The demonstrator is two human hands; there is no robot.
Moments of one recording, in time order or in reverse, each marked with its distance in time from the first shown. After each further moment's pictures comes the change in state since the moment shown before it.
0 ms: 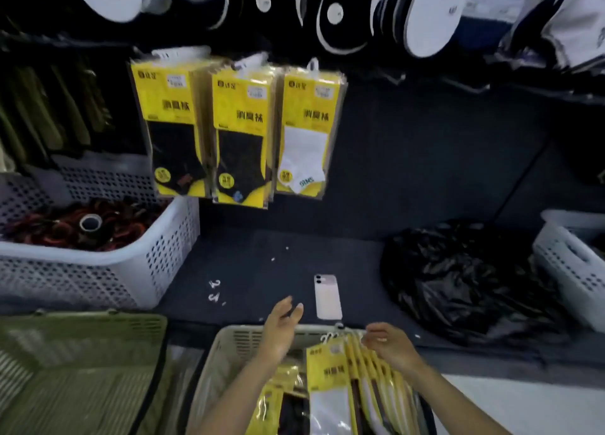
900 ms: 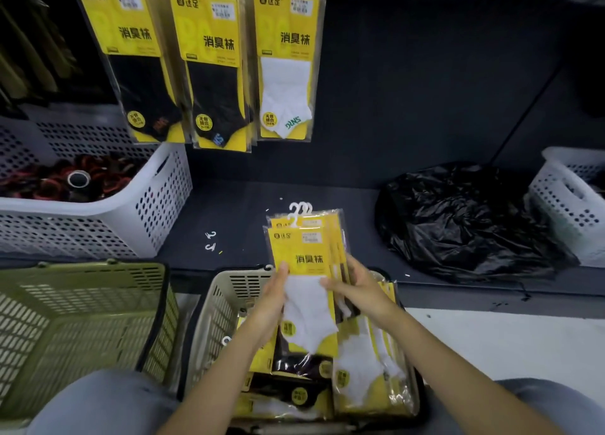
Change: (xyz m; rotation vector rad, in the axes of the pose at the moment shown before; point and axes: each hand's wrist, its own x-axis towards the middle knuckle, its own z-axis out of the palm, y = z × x) left_hand -0.046 -0.027 0.003 -0.174 -0.176 -0.126; right_hand -0.049 -0.024 0.019 0.300 -0.303 -0.292
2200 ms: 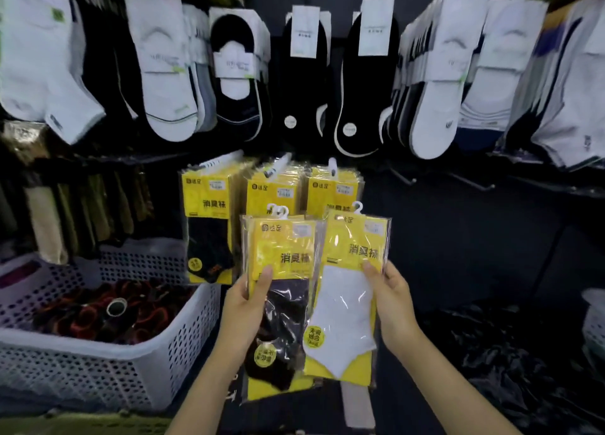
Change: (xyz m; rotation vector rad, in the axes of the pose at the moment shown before) left_hand -0.010 0.235 -0.064 0.092 0.296 0.751; right_hand 0.088 -0.208 0.023 0.388 0.336 -0.496
